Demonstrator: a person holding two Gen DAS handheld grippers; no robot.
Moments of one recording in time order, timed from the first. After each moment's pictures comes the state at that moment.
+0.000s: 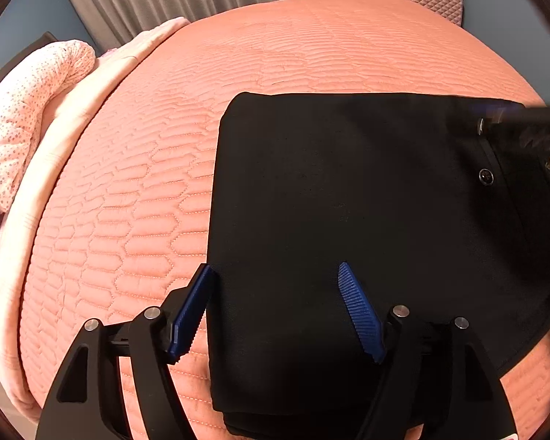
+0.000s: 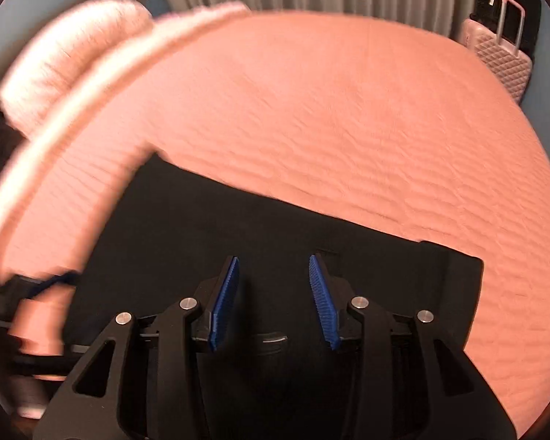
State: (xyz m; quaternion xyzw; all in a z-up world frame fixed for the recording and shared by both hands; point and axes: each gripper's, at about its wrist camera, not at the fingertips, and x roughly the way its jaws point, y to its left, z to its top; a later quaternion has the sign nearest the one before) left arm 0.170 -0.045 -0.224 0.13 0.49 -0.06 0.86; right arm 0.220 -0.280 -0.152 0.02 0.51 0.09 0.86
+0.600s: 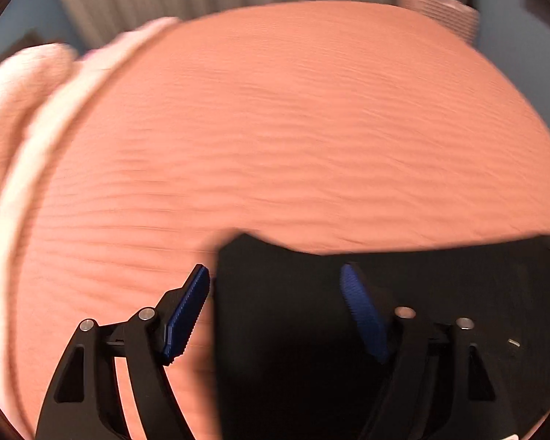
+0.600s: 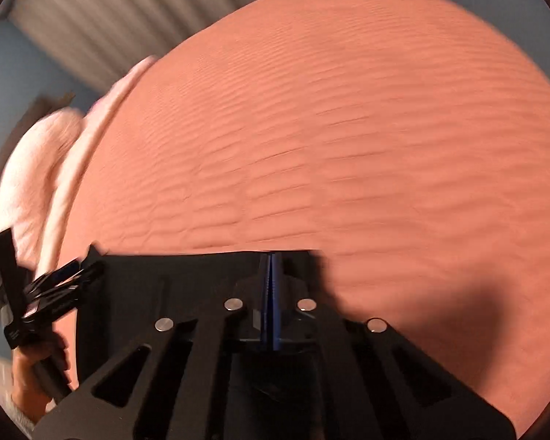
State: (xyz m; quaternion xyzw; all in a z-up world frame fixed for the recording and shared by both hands) left arm 0.316 -0.050 -0.207 0.10 0.49 -0.04 0.86; right arm 0.212 -0.389 -0.140 0.20 0.48 0.00 0.85
